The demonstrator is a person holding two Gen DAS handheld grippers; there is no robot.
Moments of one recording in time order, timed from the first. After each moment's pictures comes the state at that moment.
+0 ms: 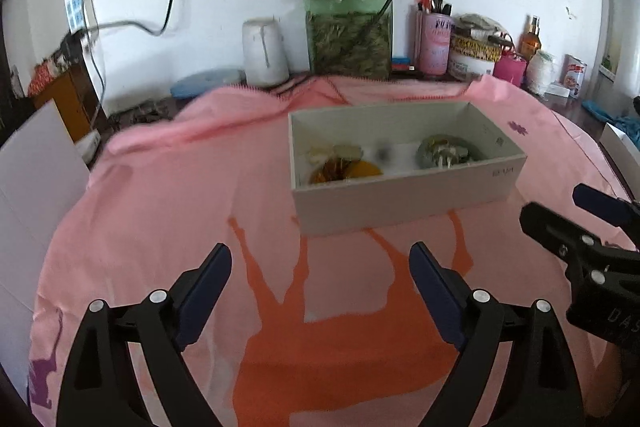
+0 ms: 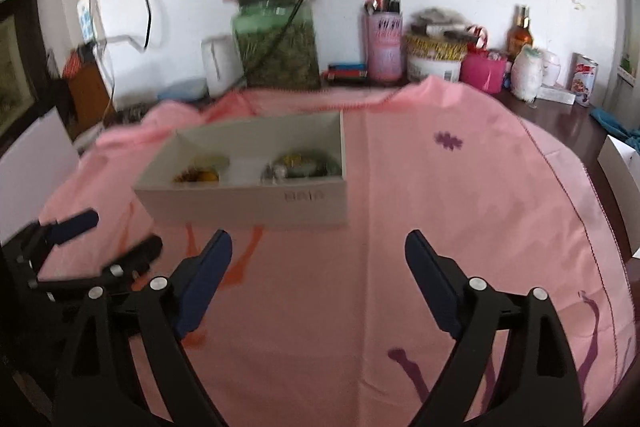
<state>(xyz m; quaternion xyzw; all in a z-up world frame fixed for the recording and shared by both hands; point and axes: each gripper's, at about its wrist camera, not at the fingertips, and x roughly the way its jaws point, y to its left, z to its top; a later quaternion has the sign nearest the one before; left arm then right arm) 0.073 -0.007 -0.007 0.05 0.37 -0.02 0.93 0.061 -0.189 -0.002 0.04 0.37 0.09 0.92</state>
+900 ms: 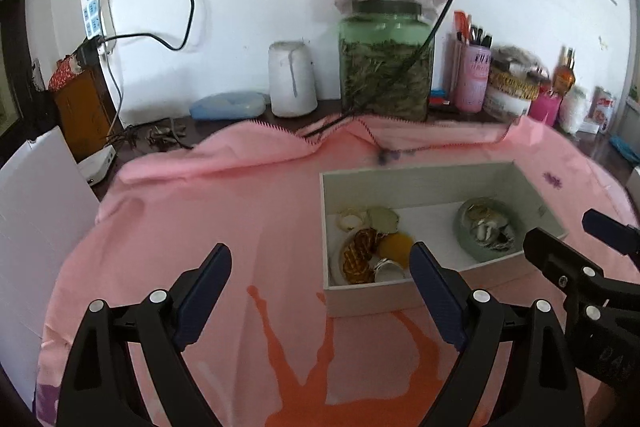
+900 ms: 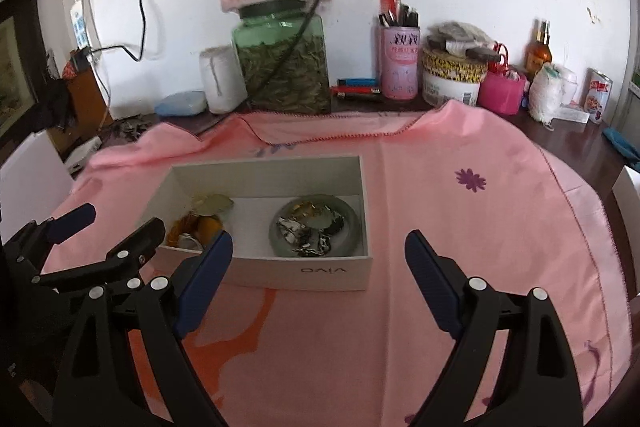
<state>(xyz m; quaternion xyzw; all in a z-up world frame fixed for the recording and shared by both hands) 0.118 -0.004 0.009 0.05 0.34 0.03 0.94 0.108 -0.171 0.008 0.04 0.36 0.09 0.93</state>
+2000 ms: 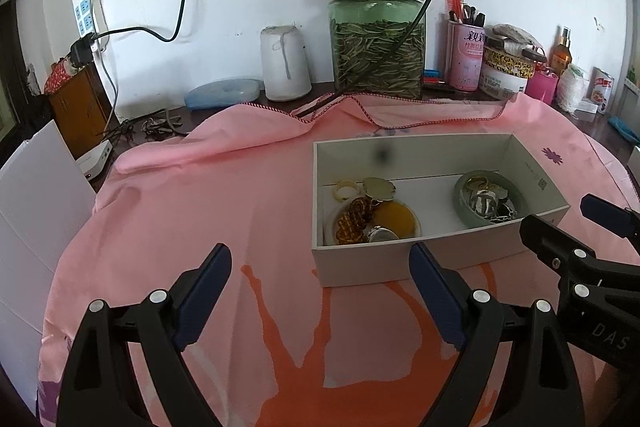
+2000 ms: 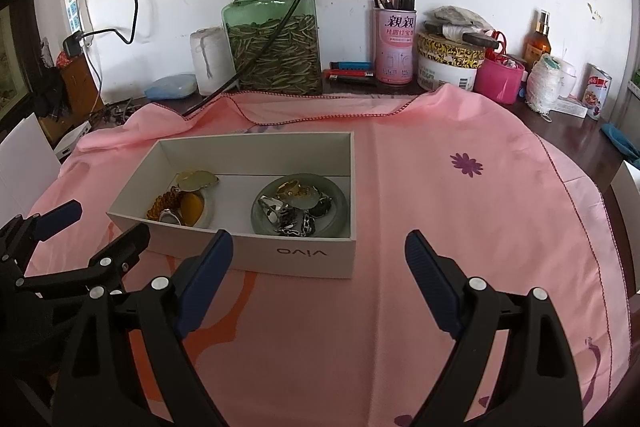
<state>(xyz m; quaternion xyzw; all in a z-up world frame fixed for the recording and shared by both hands) 0.112 -0.006 0.002 0.06 0.36 0.03 0.93 0.109 -0.176 -0.003 0.03 0.37 0.09 0.92</state>
